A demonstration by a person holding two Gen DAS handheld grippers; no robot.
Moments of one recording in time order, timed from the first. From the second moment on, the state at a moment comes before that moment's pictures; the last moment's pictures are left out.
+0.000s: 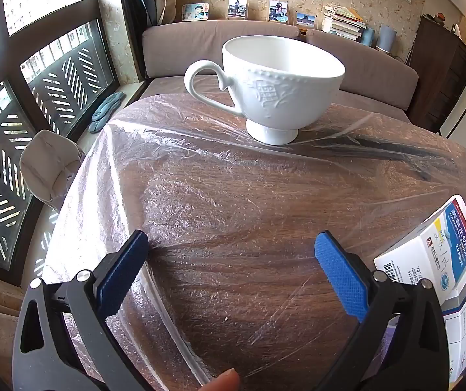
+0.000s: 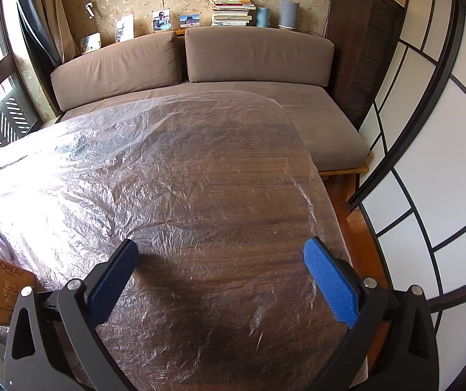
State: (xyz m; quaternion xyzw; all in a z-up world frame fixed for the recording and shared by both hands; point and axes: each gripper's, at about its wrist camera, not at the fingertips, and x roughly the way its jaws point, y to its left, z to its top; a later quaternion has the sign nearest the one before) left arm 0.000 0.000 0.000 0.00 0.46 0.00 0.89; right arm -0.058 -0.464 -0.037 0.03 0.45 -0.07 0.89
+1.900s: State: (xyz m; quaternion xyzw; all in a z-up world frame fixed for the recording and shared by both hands) left arm -0.152 -0.060 0.026 0.07 0.46 -0.24 0.85; right arm -0.215 -0.236 0.035 -0.44 0.26 0.23 0.83
